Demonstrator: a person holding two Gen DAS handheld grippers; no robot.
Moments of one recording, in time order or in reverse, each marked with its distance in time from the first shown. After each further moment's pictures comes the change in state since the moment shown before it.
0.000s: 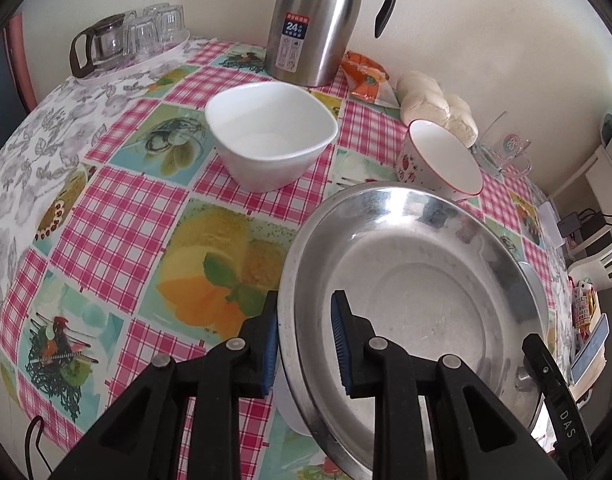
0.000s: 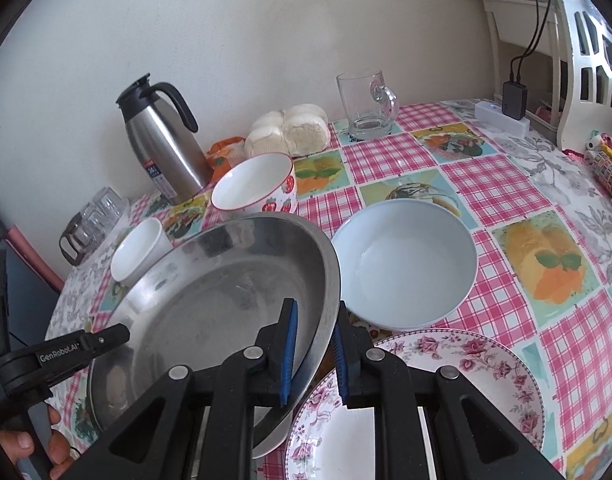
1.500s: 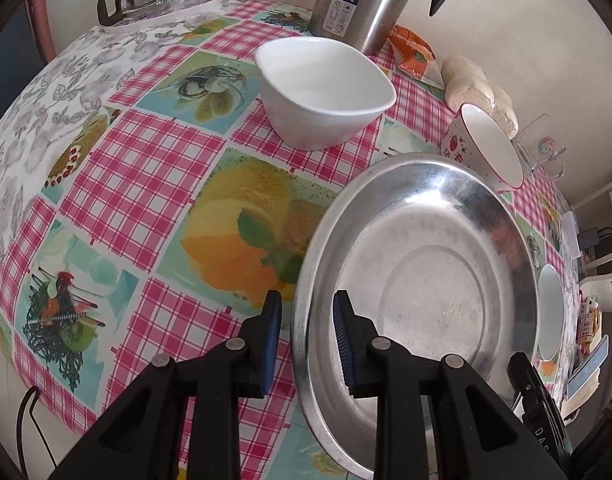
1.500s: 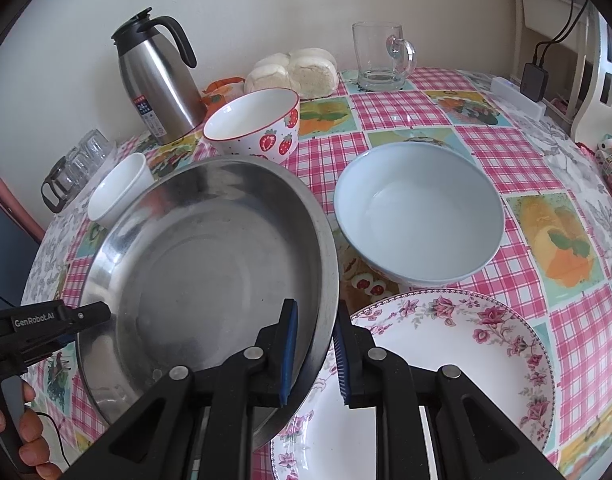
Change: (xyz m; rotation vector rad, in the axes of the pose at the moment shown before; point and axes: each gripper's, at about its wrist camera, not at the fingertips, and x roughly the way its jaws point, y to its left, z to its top) left arm 0.010 0.023 -0.001 -0.118 0.113 0.045; right arm 0.025 0.010 -0.018 -0.072 0.144 -0.055
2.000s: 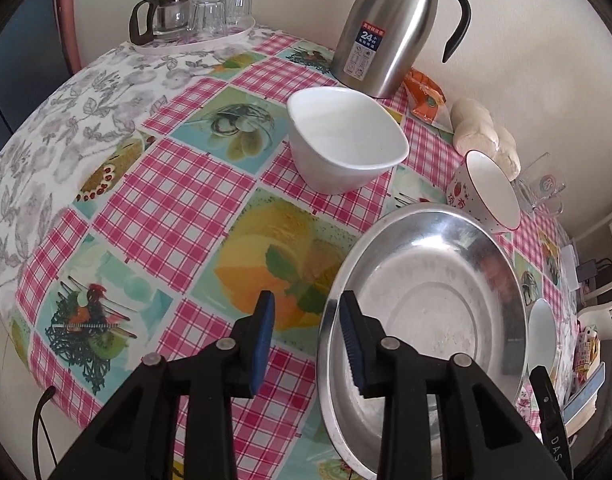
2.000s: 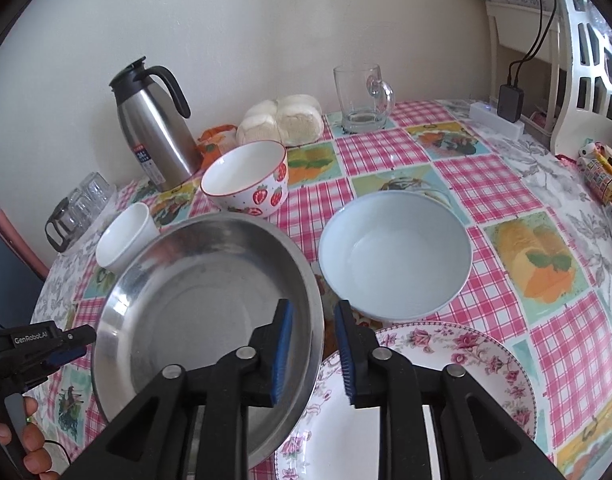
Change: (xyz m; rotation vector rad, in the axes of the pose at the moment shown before) left arm -0.026 0.011 0.004 -0.054 -0.111 0.027; right arm -0.026 -0.005 0.010 0.046 -0.139 -0.004
